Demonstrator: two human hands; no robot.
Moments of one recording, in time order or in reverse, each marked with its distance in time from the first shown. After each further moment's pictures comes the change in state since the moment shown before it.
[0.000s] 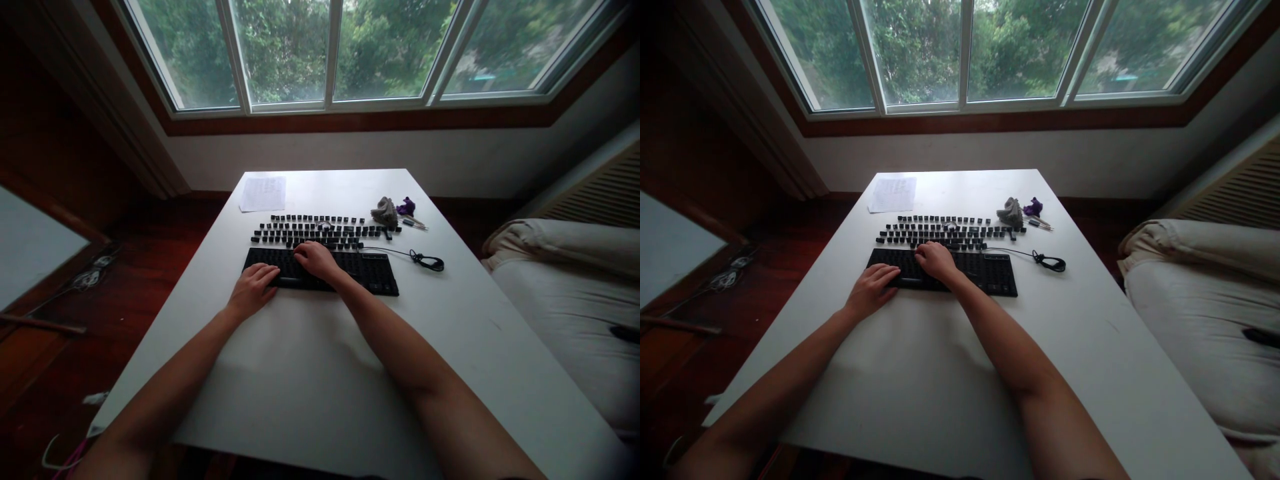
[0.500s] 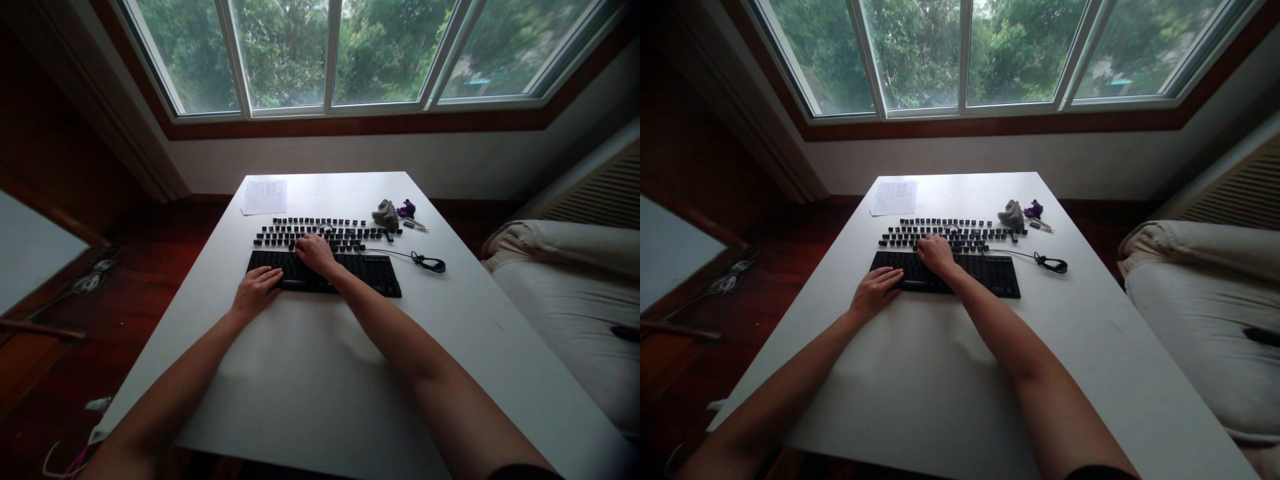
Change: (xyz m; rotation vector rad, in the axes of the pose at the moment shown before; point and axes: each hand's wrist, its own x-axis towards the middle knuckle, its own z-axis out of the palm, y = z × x) left_hand -0.007 -0.013 0.005 0.009 0.028 0.010; right_hand 0.028 -0.008 0.003 -0.208 0.064 -0.020
